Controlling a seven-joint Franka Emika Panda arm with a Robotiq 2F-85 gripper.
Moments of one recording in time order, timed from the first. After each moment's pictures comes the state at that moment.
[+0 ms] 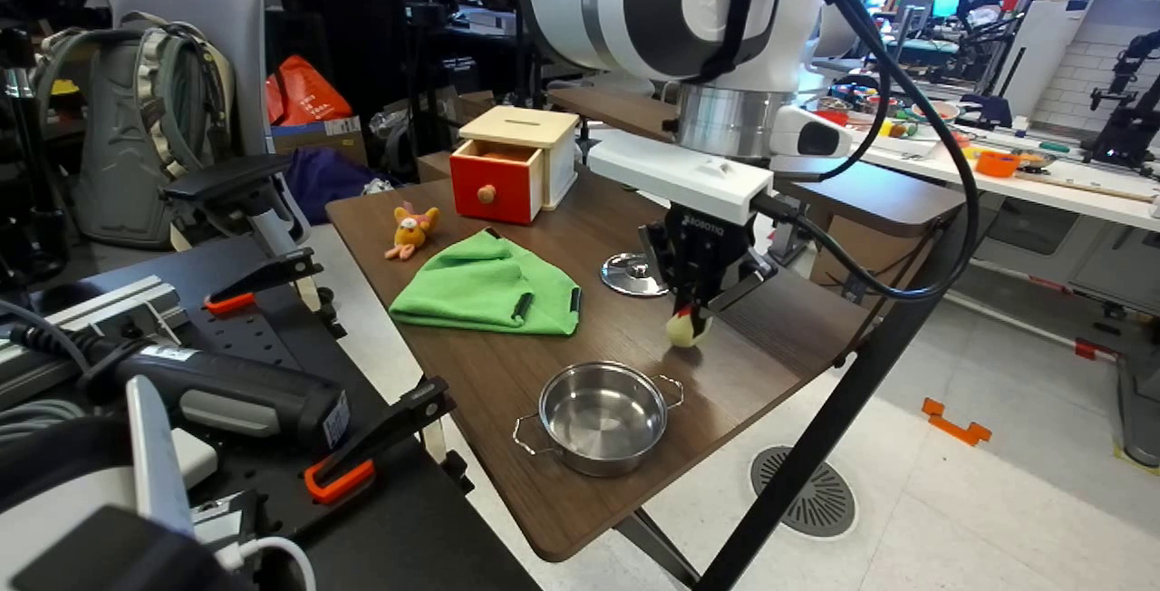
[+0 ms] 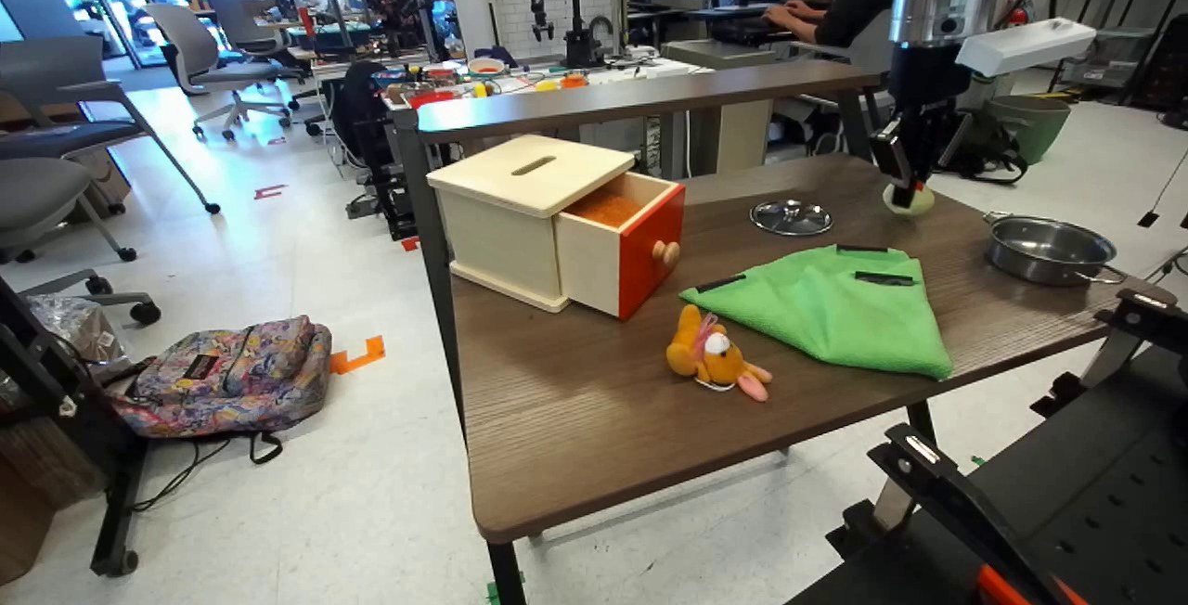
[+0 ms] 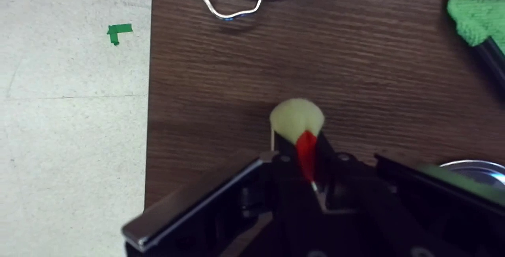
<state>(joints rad) -0.17 0.71 -0.11 -1.82 -0.03 2.47 -0.25</state>
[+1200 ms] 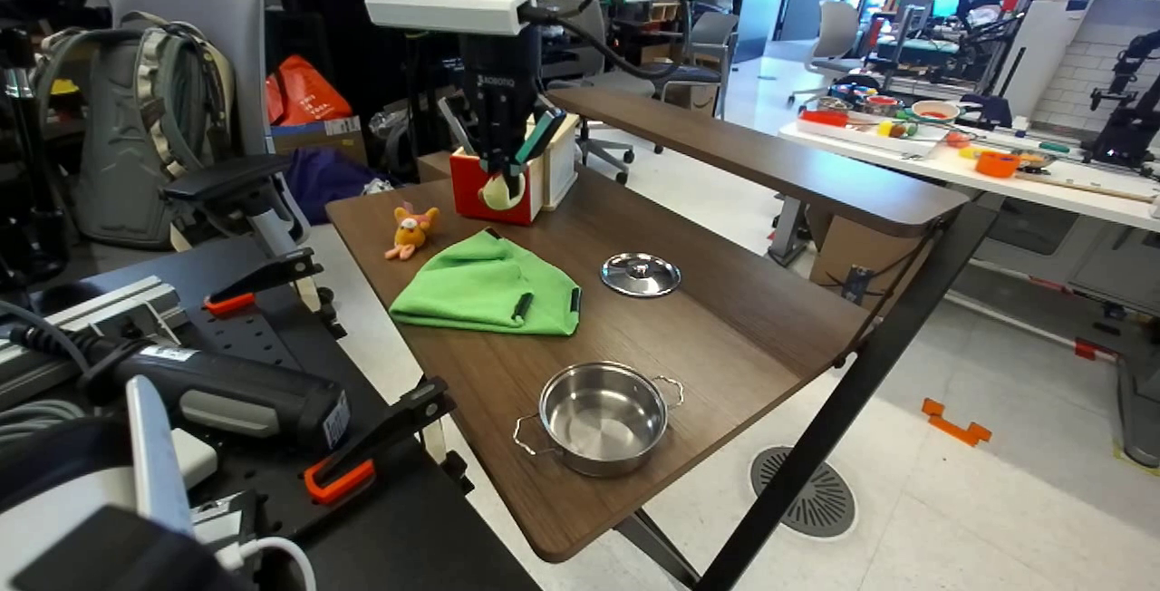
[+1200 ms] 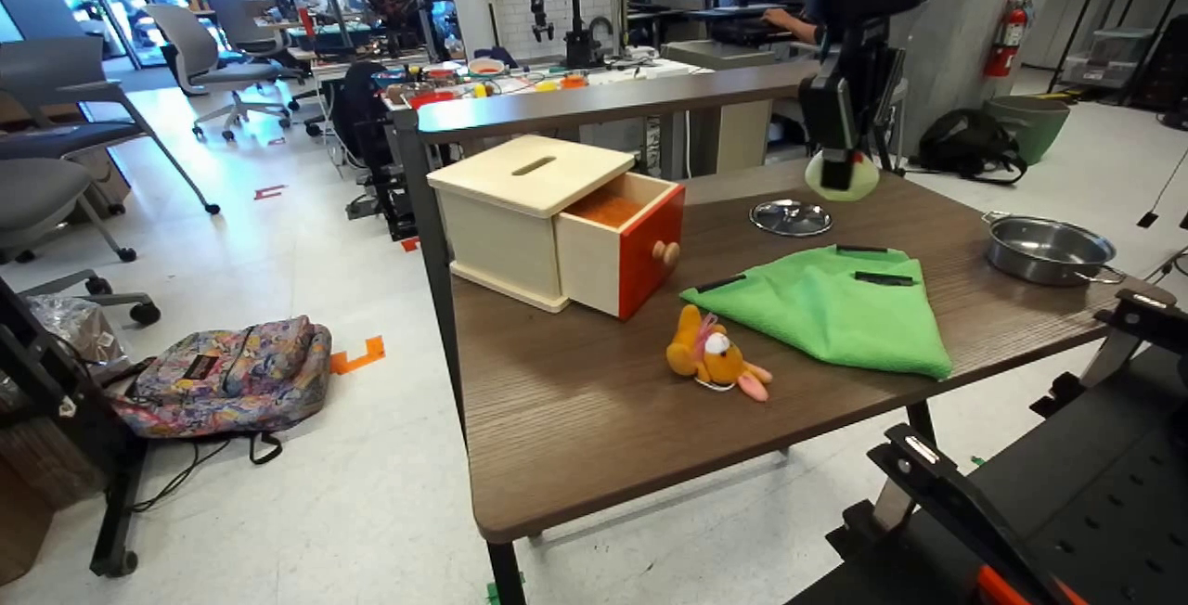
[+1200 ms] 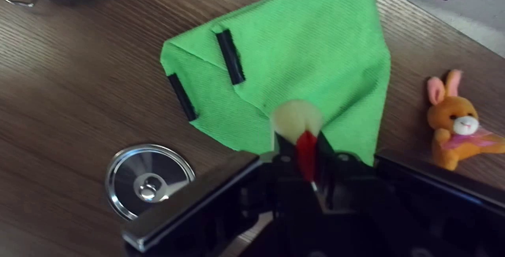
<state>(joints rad) 0.04 0.30 0.03 -2.23 -0.14 2.47 -0.22</state>
